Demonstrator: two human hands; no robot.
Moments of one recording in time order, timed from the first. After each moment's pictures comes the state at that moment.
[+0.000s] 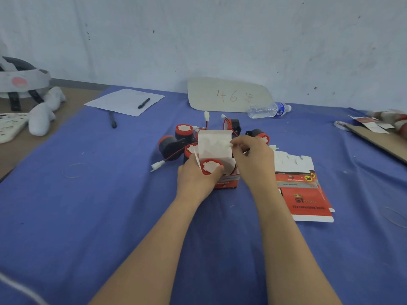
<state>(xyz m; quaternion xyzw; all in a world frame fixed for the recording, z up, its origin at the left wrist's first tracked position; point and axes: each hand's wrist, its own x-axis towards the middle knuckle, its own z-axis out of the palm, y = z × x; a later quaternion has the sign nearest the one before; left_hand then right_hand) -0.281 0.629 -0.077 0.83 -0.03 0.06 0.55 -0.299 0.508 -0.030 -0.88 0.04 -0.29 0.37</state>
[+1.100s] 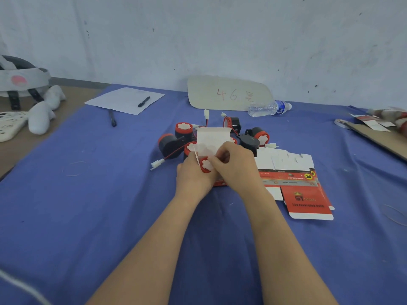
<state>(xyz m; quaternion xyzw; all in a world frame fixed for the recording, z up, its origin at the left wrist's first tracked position) -0.281 0.630 -0.076 0.83 -0.03 0.05 0.55 -0.299 0.525 -0.039 -0.92 -0.01 -0.19 0.34</state>
